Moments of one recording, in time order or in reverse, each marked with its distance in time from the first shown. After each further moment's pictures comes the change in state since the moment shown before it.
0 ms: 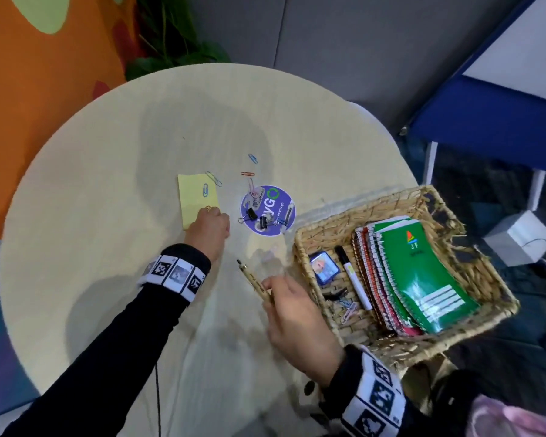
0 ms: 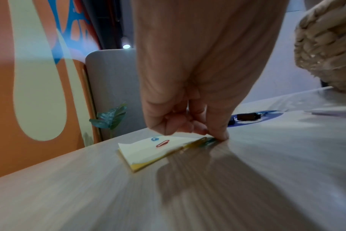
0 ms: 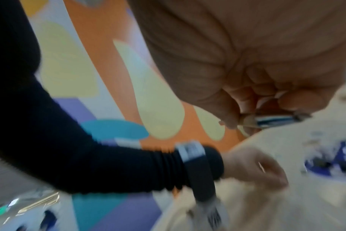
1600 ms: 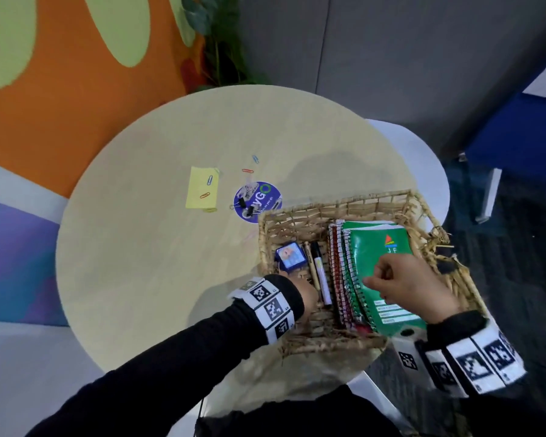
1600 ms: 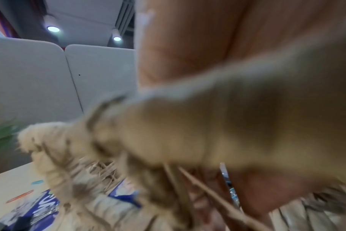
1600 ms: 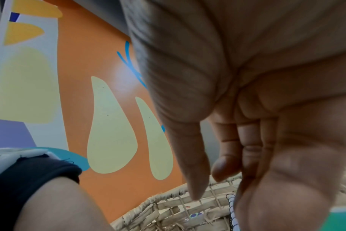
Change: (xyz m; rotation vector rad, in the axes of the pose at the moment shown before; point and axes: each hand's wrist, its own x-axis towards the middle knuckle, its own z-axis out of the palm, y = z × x) left_hand -0.101 0.276 -0.001 0.303 -0.779 0.127; right_hand -0.037 0.193 -0.166 -0.052 -0.062 0.143
